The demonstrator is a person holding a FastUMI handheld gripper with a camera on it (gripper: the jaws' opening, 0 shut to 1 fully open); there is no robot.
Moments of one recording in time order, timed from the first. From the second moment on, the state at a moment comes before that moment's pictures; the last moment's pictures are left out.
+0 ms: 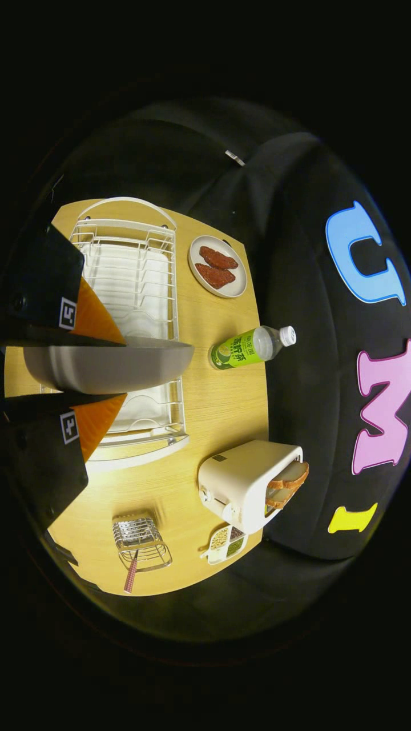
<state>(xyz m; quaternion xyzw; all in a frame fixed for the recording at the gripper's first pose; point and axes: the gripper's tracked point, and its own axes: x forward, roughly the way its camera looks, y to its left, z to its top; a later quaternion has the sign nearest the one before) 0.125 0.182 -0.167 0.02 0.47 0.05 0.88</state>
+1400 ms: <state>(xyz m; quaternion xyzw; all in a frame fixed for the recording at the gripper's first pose) 0.028 0.065 -0.090 0.07 0.39 0.15 0.91</state>
